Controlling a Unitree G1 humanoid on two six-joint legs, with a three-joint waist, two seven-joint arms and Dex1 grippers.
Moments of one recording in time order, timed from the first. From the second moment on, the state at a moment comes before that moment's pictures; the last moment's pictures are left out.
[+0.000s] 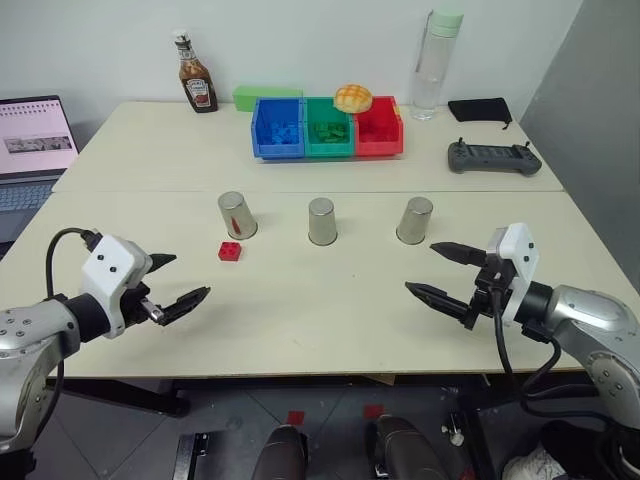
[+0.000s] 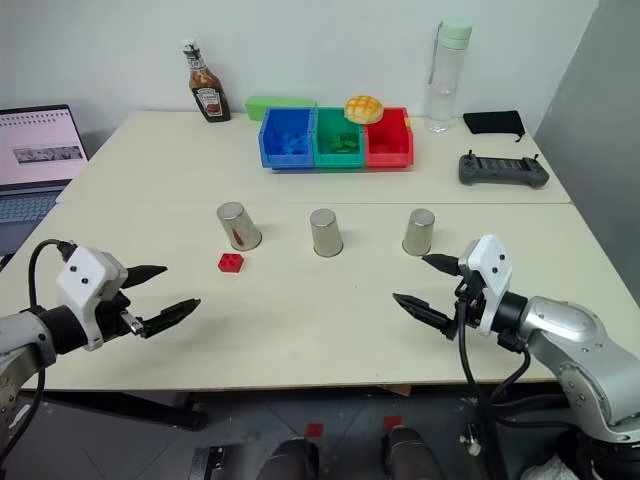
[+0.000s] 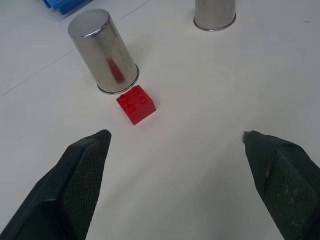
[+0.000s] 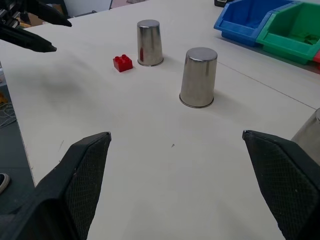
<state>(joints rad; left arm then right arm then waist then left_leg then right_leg) 0.07 0.90 0.43 -0.31 -0.41 0.51 -0.84 -0.16 -0.71 -0.13 -0.58 0.64 0.68 0.70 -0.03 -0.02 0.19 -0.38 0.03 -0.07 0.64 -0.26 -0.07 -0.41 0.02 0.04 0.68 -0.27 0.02</state>
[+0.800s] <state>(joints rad) 0.14 0.90 0.47 -0.32 -0.40 0.52 -0.84 -0.13 -0.72 -0.05 -0.50 0.54 0.55 0.80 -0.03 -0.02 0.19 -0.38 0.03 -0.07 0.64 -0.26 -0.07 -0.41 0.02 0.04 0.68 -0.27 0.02</state>
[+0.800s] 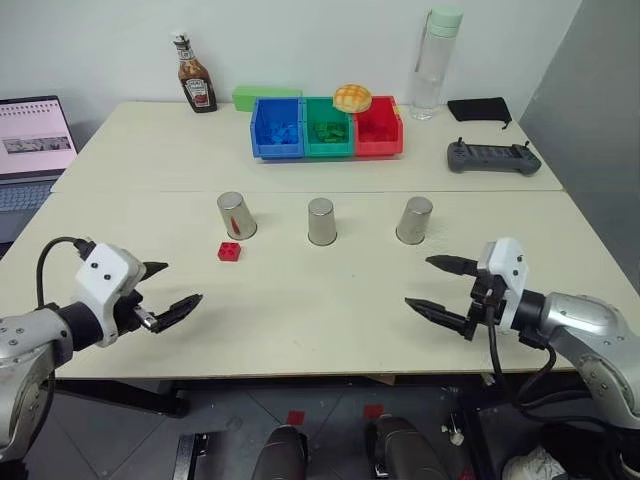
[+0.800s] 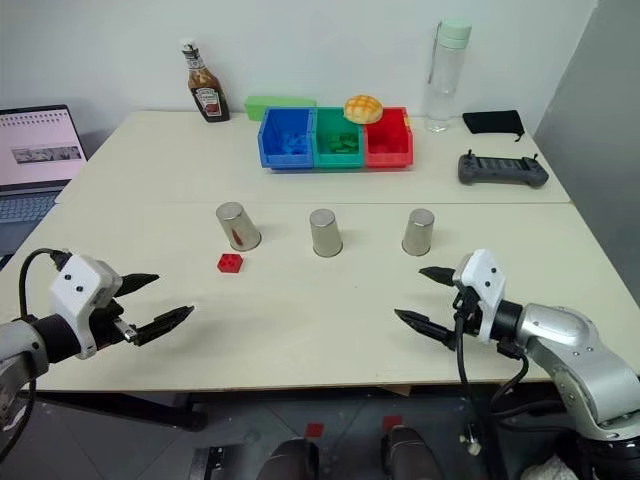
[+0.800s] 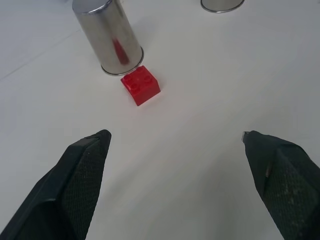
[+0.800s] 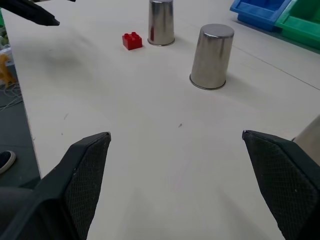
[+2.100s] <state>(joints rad) 0.15 0.91 0.48 -0.35 -0.40 0.54 -0.83 -0.16 -0.71 -0.03 -0.47 0.53 0.54 0.83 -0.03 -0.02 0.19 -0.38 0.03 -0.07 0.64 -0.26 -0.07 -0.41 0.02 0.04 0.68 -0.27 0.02</state>
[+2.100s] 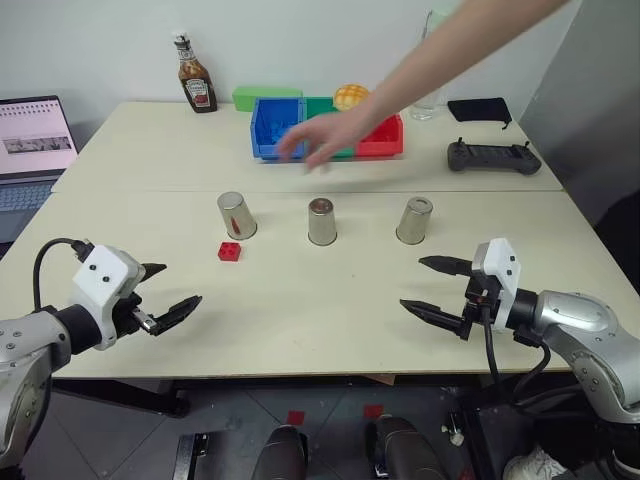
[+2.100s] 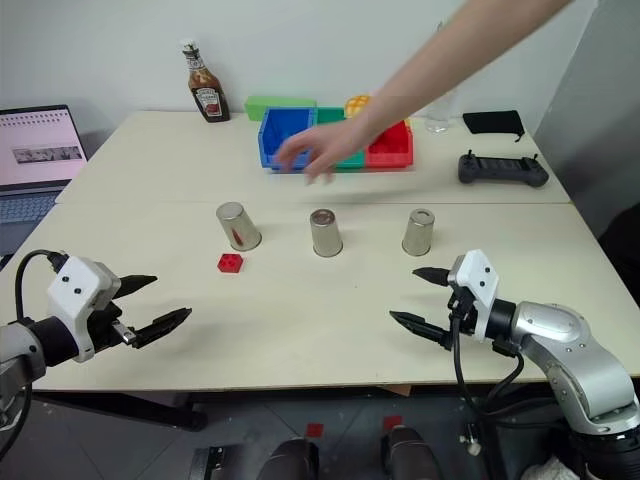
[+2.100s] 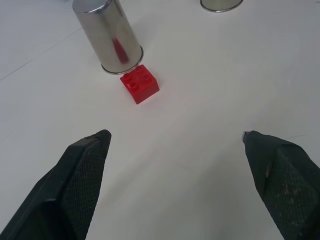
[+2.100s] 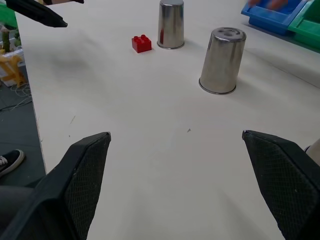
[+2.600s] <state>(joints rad) 0.14 0.91 0.48 -0.35 -0.40 0.54 -0.84 -0.17 -0.70 -0.03 -0.47 0.53 0.56 0.83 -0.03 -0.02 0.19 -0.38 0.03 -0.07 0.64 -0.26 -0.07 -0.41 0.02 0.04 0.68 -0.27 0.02</state>
